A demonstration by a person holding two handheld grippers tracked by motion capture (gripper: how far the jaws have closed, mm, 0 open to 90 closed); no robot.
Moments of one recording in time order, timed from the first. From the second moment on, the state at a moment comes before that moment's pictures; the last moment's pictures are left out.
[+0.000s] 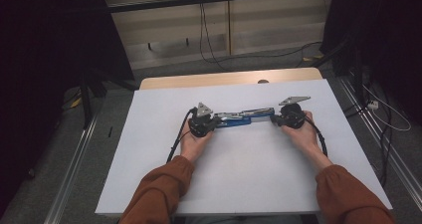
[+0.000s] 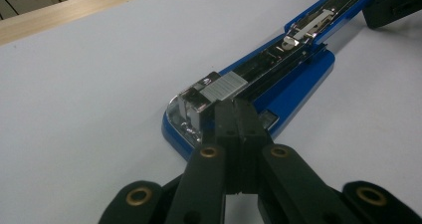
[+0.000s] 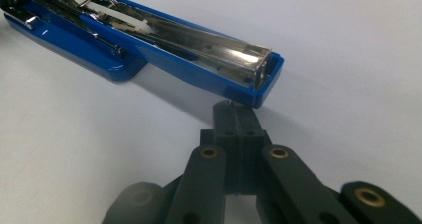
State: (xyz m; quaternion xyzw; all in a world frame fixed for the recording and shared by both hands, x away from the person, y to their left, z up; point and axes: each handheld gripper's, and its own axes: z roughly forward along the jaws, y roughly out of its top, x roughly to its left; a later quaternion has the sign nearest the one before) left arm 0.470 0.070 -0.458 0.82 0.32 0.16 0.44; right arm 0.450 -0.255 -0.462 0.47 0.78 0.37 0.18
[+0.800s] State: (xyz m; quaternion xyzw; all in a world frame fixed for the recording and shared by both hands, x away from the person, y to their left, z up) left arm 0.470 0.070 -0.458 0.82 0.32 0.17 0.44; right arm 0.450 -0.255 -0.461 0.47 0.78 0.38 0.18
